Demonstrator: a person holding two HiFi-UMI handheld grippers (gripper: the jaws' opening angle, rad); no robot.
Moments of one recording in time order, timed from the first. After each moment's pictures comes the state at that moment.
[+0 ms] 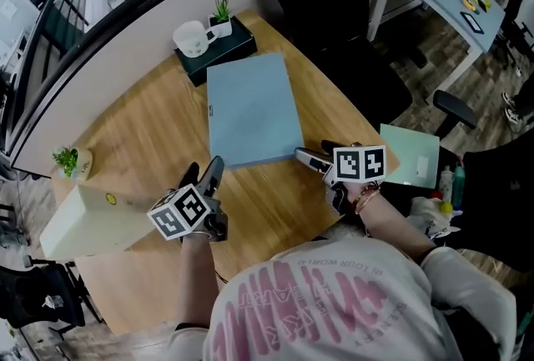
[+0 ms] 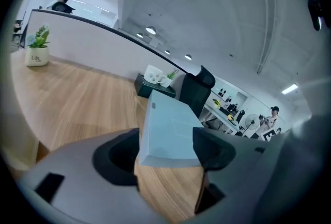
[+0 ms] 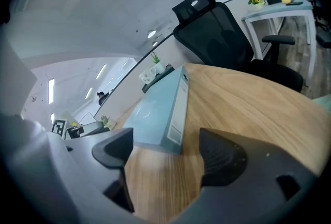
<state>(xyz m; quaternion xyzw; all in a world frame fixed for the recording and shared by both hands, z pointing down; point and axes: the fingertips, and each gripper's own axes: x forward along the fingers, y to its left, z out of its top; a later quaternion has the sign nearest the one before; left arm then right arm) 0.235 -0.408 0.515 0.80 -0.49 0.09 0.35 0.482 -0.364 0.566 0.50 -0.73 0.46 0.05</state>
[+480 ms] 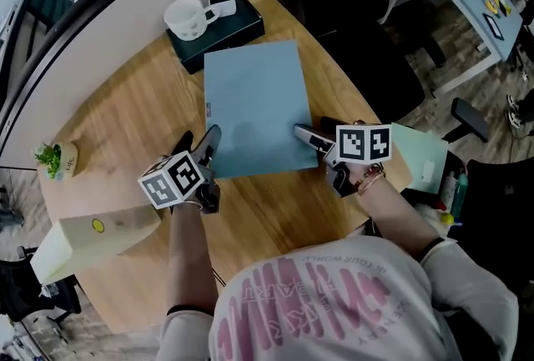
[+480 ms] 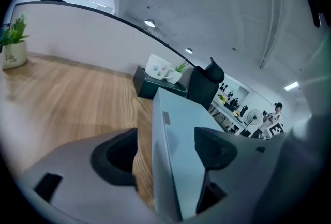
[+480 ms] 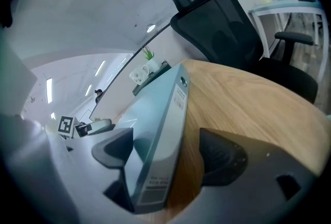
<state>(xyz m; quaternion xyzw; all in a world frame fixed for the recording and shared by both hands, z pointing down) 0.247 -0.512 0.558 0.80 -0.48 0.13 0.35 0.485 -0.455 0.592 0.48 -0.73 0.47 0.07</state>
